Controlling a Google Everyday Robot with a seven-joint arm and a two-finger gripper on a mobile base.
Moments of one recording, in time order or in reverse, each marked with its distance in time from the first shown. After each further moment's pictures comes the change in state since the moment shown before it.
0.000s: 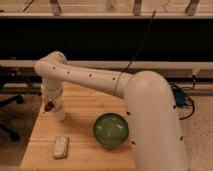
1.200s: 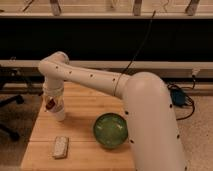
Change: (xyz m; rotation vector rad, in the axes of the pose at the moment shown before) arm 0.017 -0.004 0.006 0.038 0.005 -0.034
